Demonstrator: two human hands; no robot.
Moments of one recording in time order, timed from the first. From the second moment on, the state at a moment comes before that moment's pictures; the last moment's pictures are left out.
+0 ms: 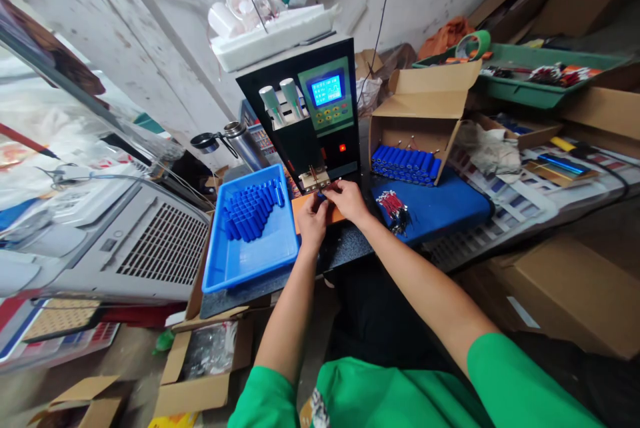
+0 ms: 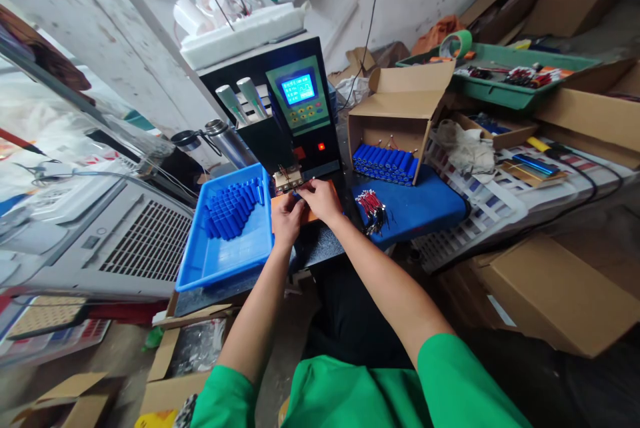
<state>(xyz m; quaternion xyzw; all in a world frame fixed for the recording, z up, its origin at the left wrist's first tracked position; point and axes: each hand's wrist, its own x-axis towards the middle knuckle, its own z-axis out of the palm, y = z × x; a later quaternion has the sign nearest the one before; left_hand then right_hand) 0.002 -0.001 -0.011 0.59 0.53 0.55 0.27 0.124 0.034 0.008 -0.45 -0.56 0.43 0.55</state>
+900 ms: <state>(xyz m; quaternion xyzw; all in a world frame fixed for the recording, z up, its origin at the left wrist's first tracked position) 0.006 -0.002 -0.007 0.58 0.51 0.56 0.29 0.140 0.022 -0.002 -0.44 -0.59 0.42 0.53</state>
